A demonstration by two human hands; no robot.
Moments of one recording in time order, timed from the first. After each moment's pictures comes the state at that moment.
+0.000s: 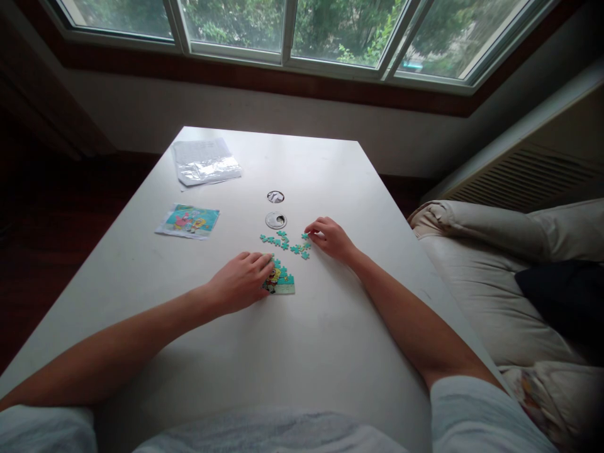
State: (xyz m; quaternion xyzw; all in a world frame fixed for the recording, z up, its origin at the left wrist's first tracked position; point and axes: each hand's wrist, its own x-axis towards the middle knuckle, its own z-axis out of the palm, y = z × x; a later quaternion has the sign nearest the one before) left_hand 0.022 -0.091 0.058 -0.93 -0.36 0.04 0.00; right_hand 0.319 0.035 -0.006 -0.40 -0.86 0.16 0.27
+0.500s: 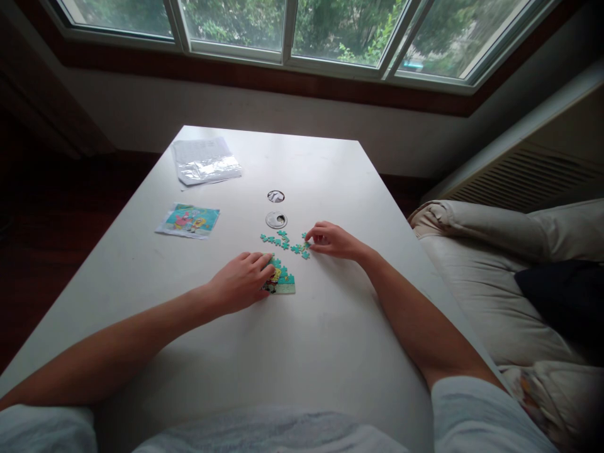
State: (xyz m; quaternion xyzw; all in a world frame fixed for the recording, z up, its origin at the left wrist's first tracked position) left_hand 0.022 -0.093 0.059 -0.93 -0.36 0.04 0.00; right_hand 0.330 0.031 0.023 -0.33 -0.88 0.29 0.17
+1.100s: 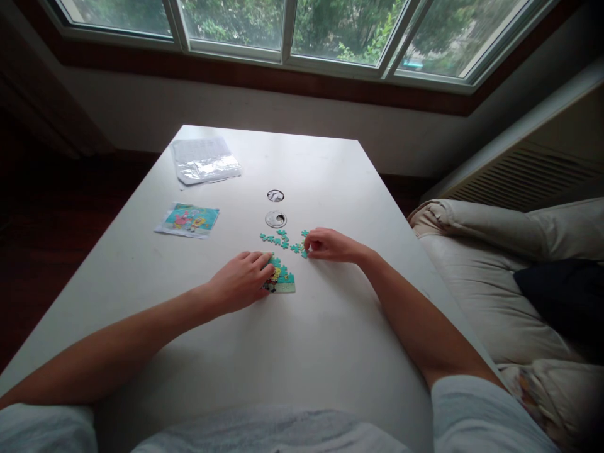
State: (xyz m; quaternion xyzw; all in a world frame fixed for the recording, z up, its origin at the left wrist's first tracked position) left_hand 0.022 -0.093 0.059 -0.93 -0.36 0.04 -0.01; right_hand 0.318 0.021 0.033 -0.31 -0.90 0.29 0.10
